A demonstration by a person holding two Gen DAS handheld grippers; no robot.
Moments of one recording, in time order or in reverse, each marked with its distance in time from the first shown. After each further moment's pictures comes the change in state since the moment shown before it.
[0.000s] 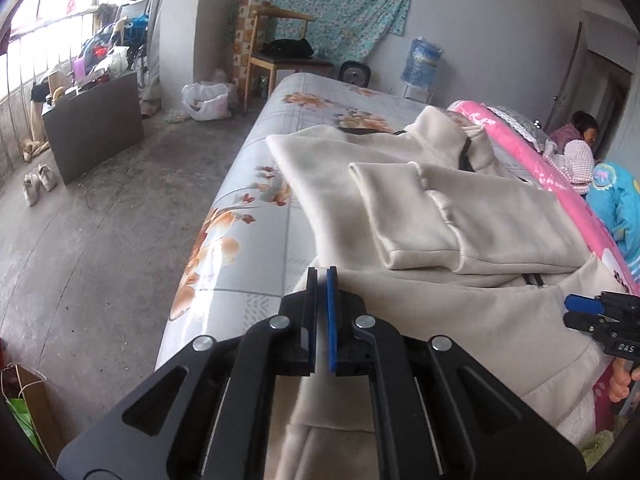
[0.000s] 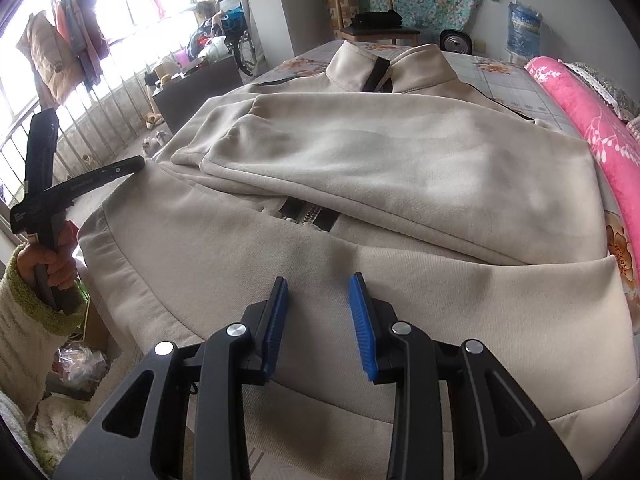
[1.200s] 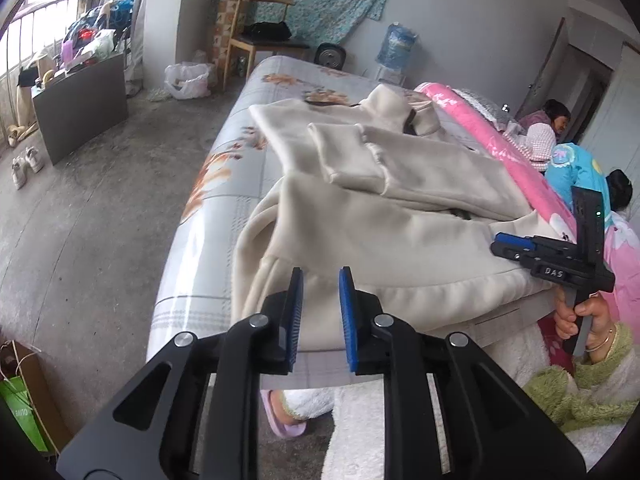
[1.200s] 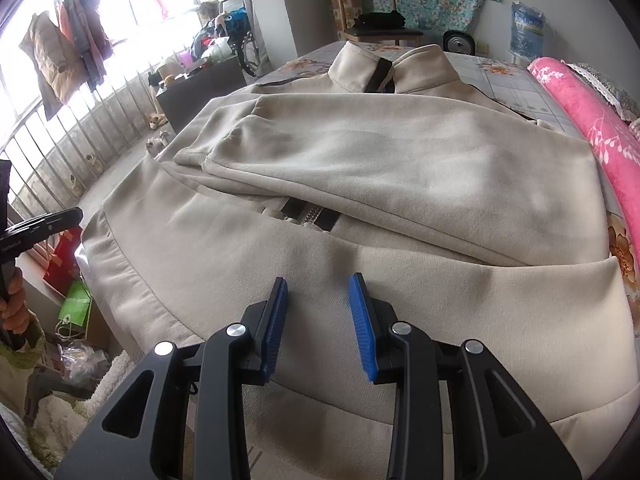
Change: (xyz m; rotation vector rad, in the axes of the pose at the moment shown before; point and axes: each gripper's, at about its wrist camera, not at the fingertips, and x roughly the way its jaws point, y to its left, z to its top) left arm -0.083 -0.017 -0.039 0.014 0.067 -0.146; right arm 0.000 0.000 0.002 0.009 0.002 0.015
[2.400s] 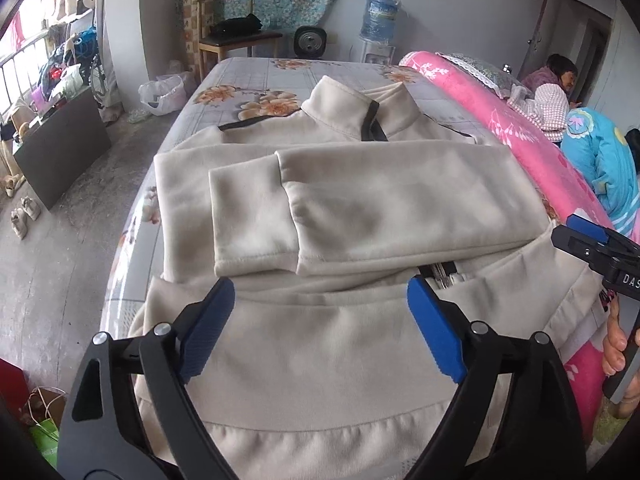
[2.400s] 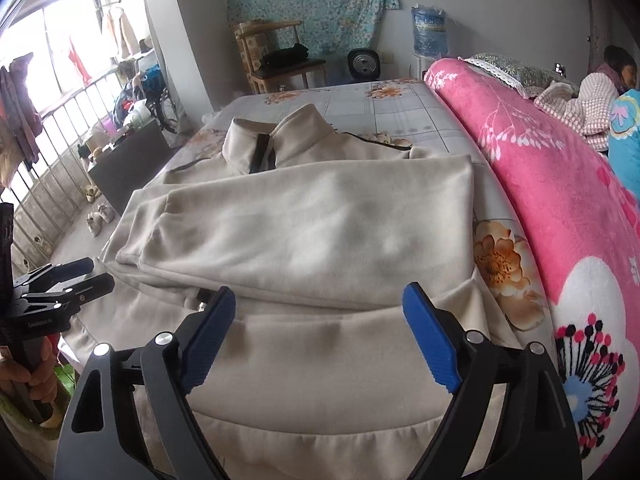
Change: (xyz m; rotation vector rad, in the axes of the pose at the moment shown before) left arm 0.093 -0.096 0.083 0.130 0.084 0.114; right arm -0.061 -0.054 0.038 0.247 -0.134 -0.233
